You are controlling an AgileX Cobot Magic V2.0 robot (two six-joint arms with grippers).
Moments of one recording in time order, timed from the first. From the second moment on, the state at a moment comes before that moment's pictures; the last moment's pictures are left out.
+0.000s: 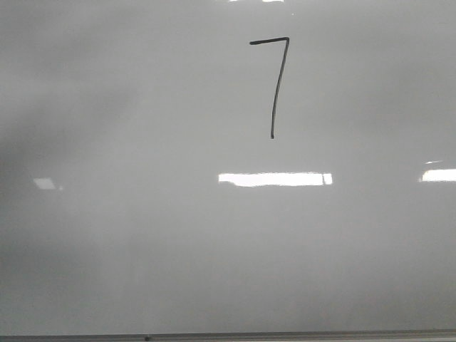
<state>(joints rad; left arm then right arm) -0.43 1.20 -1.29 -0.01 1.08 0.16 0.30 0.76 -1.00 0.07 1.08 -0.11</state>
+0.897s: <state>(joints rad) -0.09 1.21 -0.76 -0.01 0.29 -0.08 0.30 0.76 -0.95 0.07 0.98 -0.05</state>
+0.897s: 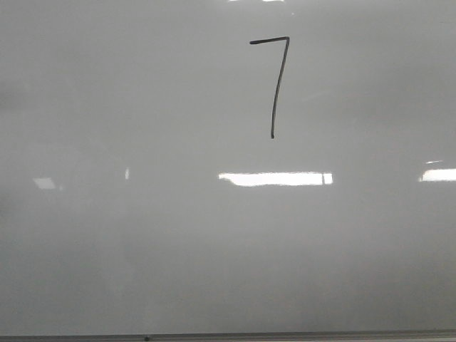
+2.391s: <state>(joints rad) -0.09 1.26 -0.97 -0.01 0.60 -0.06 0.30 0.66 -0.95 0.07 1.00 -0.04</state>
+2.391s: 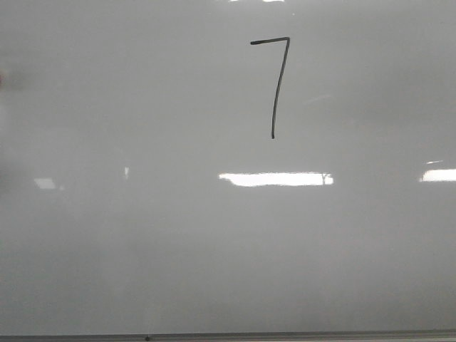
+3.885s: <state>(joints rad) -0.35 0.40 -0.65 -0.01 0.68 -0.03 0.30 0.37 -0.91 0.07 1.20 -0.06</state>
